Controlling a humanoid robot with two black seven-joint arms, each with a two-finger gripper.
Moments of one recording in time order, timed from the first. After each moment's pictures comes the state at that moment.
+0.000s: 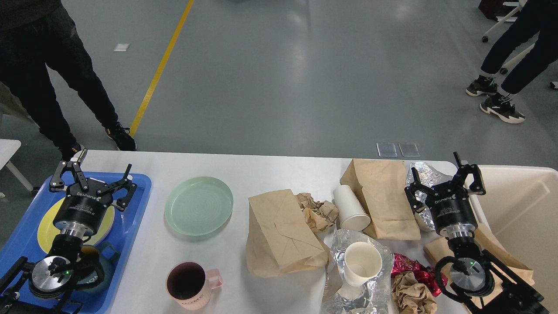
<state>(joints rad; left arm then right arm) -0.18 0.28 -1.38 -0.96 -0.02 -0.48 -0.10 0.23 -0.24 1.09 0.87 -0.16 0.36 0.51</state>
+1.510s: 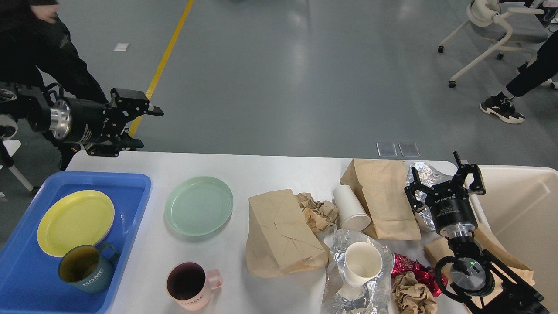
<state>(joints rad) -1.70 0.66 0.84 -0.96 -0.03 -0.66 -0.09 0.23 -0.24 1.09 0.87 -0.16 0.37 0.51</state>
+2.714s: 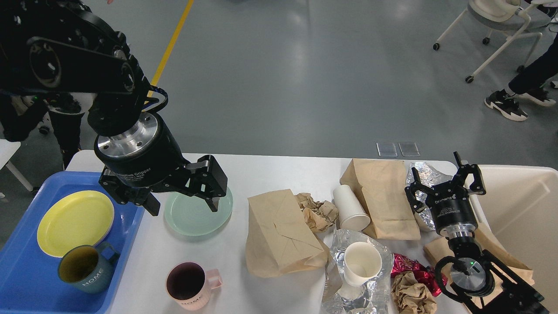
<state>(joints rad) -2.61 0.01 1.44 -1.72 -0.35 -0.82 -0.09 0.23 -0.24 1.09 0.87 -0.16 0.37 0.51</state>
